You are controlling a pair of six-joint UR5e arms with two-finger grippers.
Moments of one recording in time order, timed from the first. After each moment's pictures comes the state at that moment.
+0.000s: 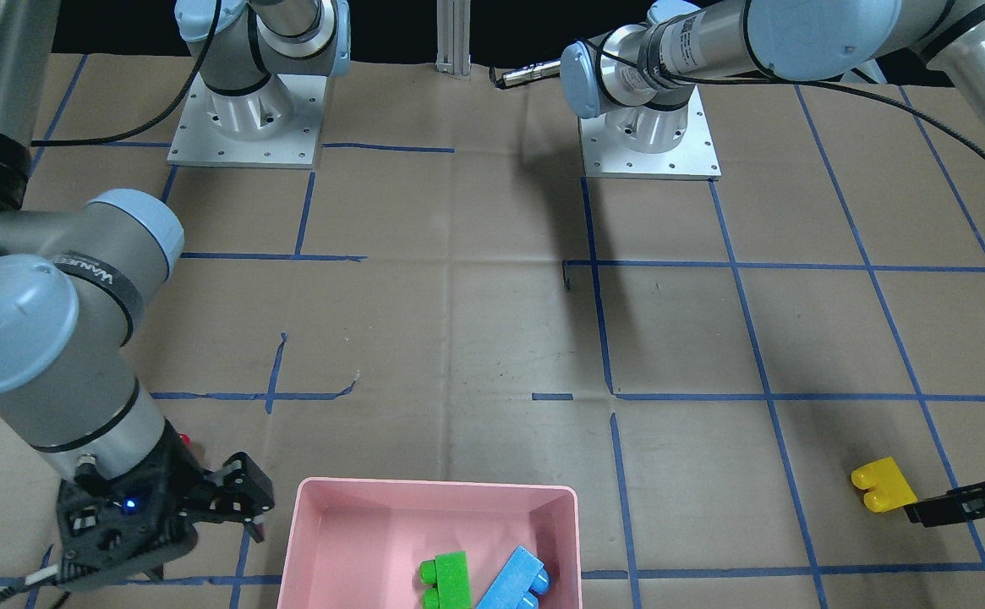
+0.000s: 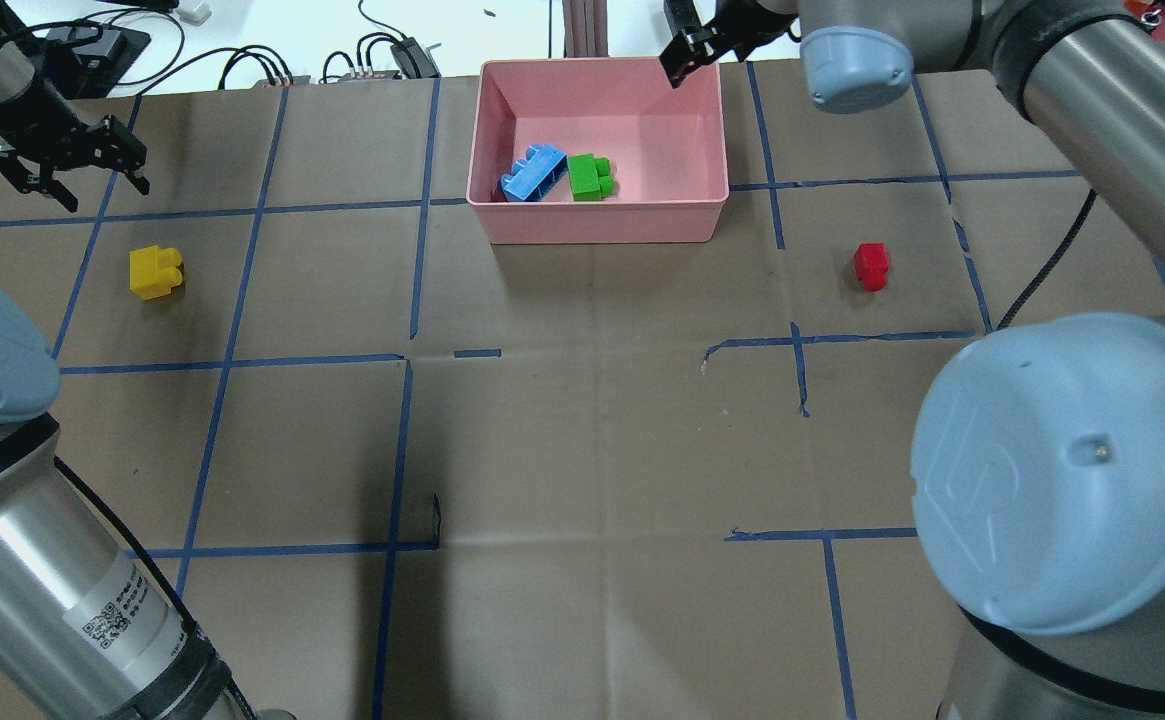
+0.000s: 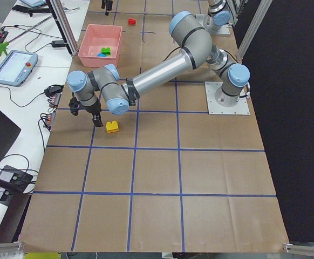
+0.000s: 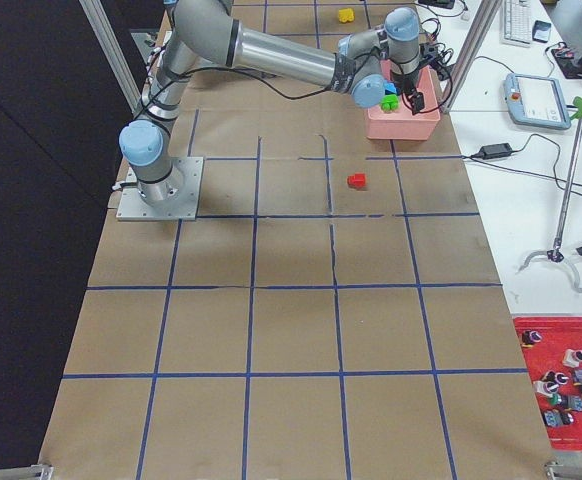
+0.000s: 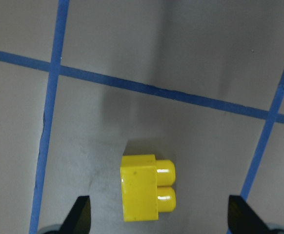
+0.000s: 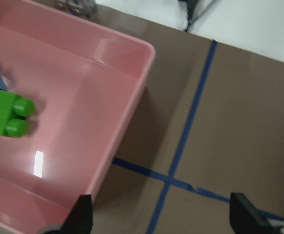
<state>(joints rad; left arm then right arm) -1.09 -2.35 -1.08 -1.35 1.58 0.25 1.51 -1.05 1.37 -2.21 -1.44 -0.36</state>
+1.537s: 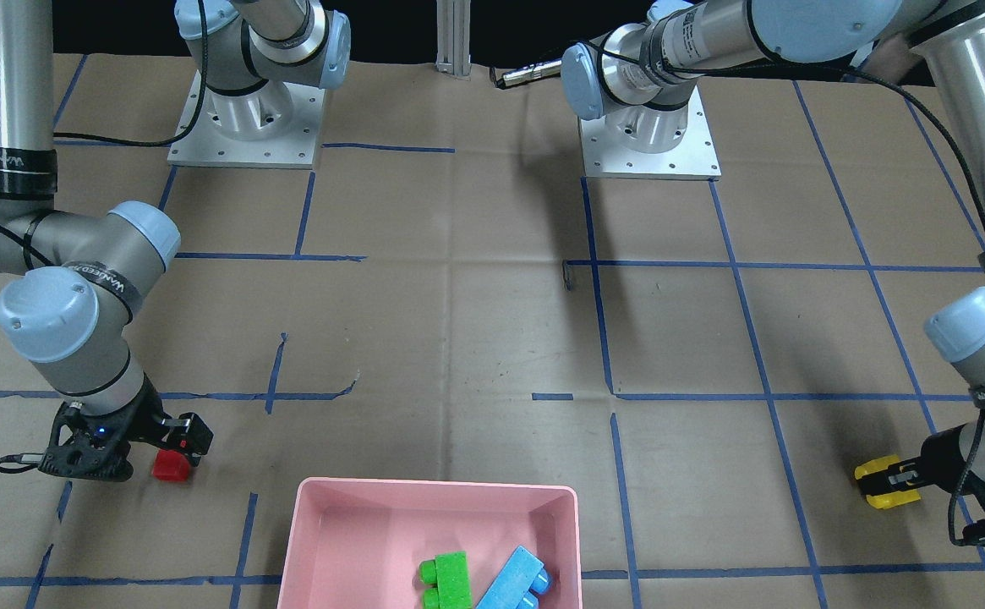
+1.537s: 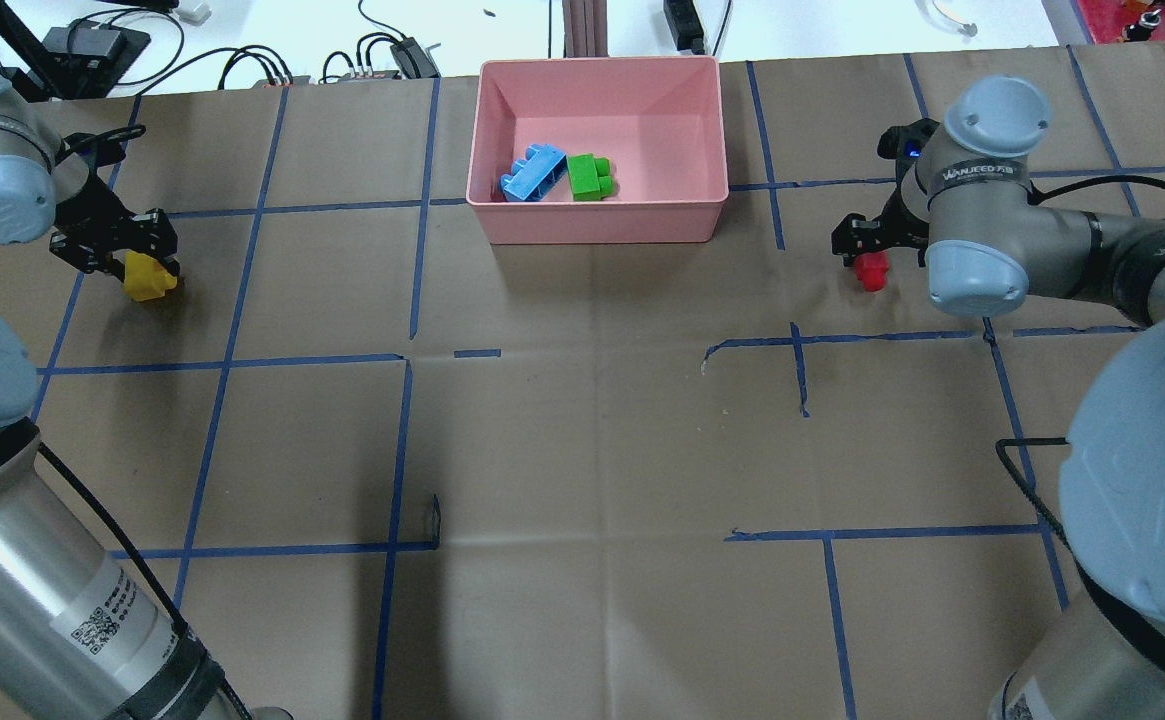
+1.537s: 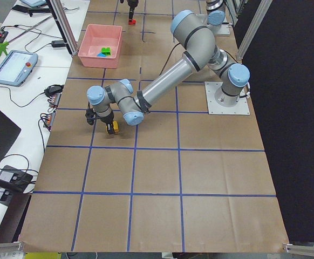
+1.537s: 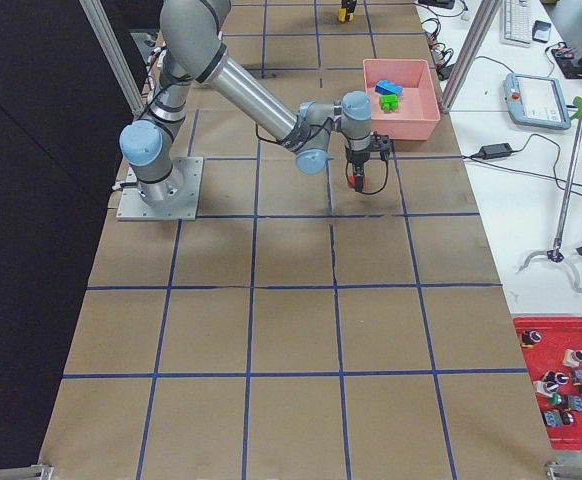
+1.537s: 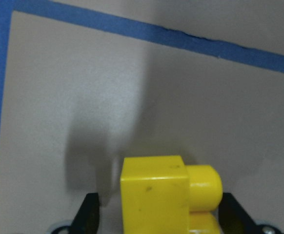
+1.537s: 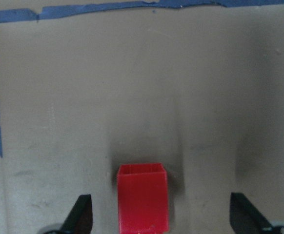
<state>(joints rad) -1.07 -2.30 -1.34 -1.14 1.59 0.28 1.38 -1.07 1.82 -2.51 -1.58 -0.11</state>
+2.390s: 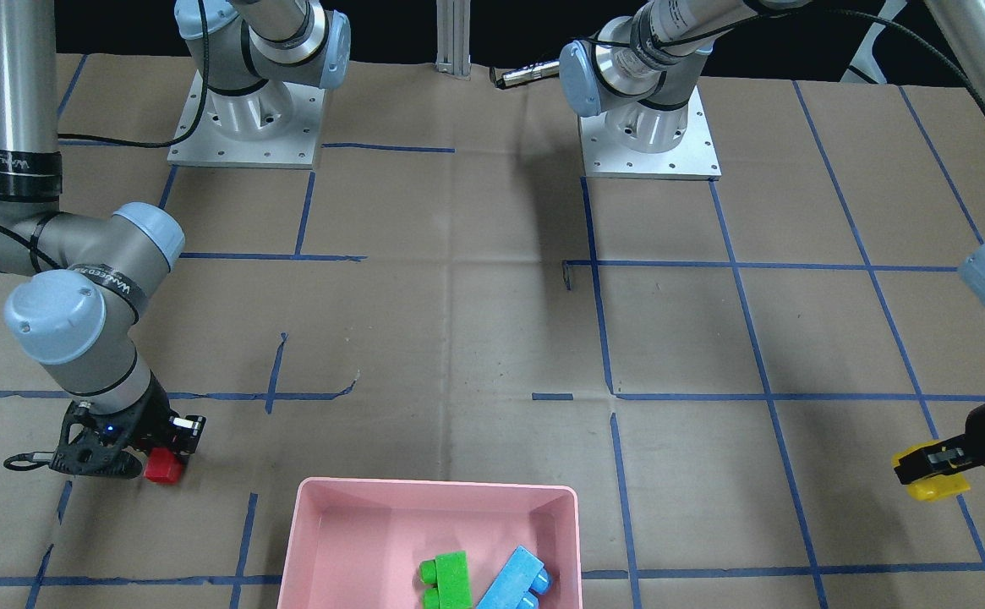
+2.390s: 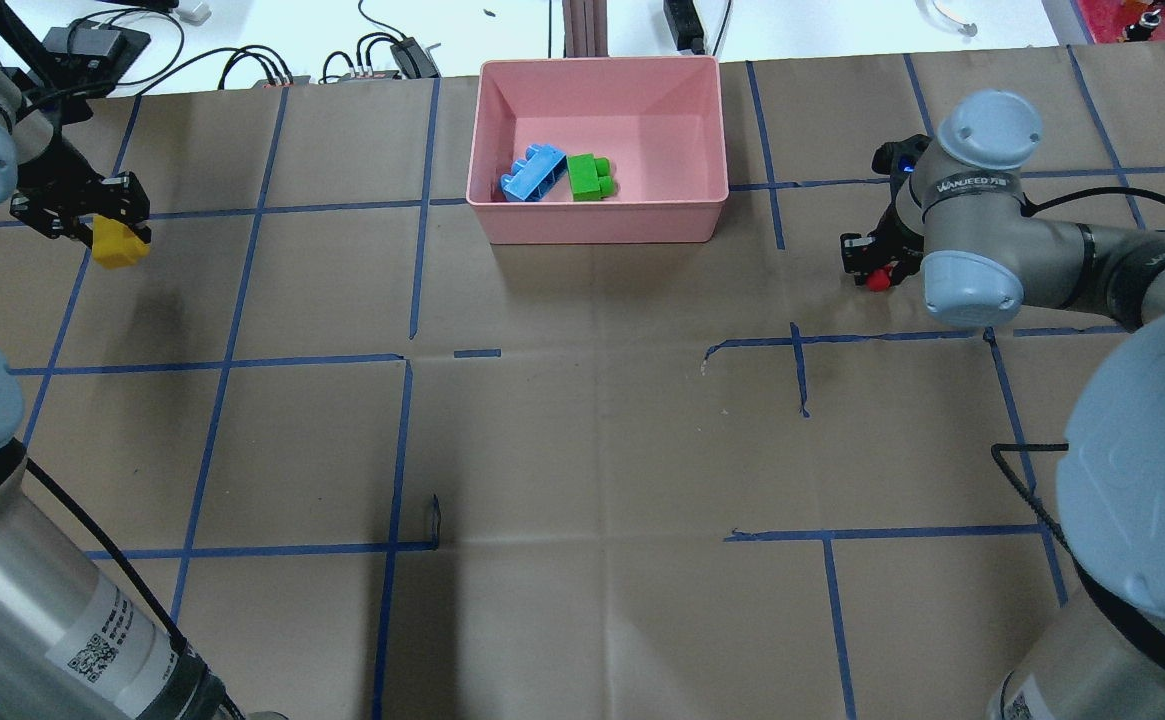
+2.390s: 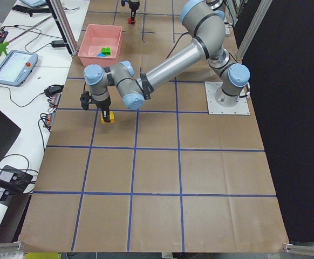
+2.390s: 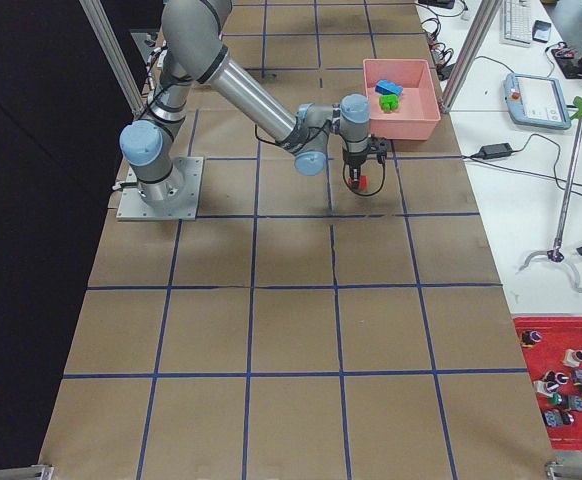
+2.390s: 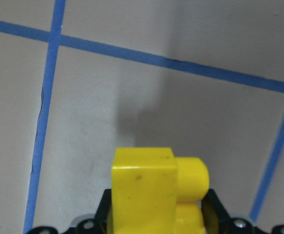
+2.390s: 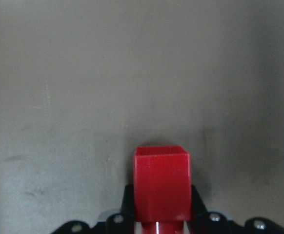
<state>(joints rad) -1.16 -2.13 -1.30 -1.23 1.61 0.27 1.38 -1.07 1.83 -2.50 -1.58 -0.12</state>
